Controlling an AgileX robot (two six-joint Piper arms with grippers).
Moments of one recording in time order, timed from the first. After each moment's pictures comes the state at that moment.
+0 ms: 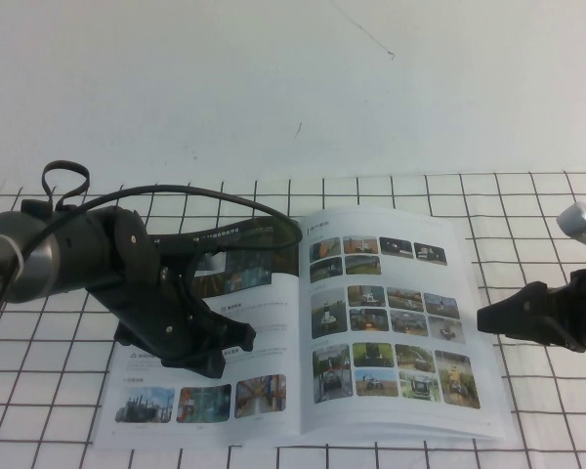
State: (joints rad) right arm -0.05 1.77 -0.75 1.44 0.80 -1.33; left arm -0.33 1.88 -1.09 -0.39 0.67 0.12
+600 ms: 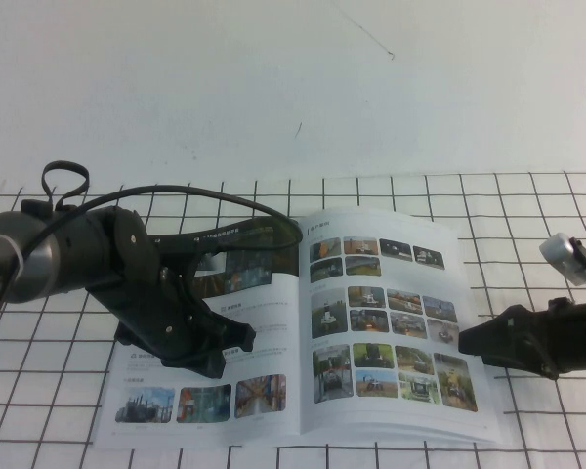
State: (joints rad) right arm -0.05 1.96 -0.76 1.57 0.88 -1.41; left arm -0.33 1.88 -1.09 -0.40 0.67 0.14
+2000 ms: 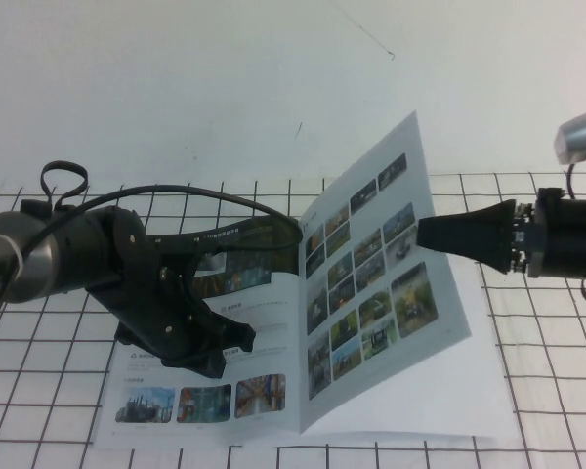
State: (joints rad) right arm 0.03 1.73 -0.86 1.72 1.21 -1.55; left arm -0.33 1.88 -1.09 -0.41 0.67 0.15
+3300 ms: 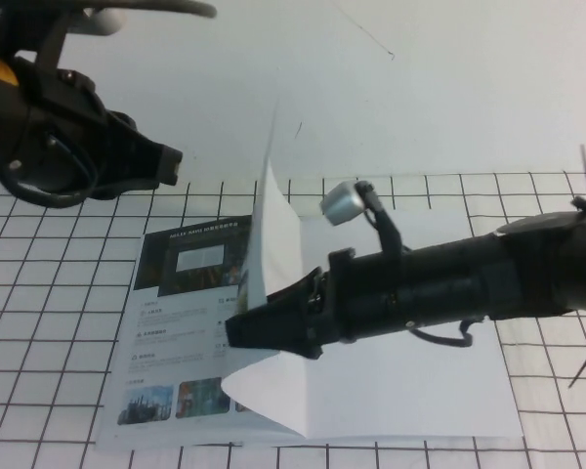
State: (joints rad) right arm 0.50 1.85 -1.06 1.72 1.01 -1.54; left arm -0.33 1.30 -1.35 -0.21 0.96 0.06
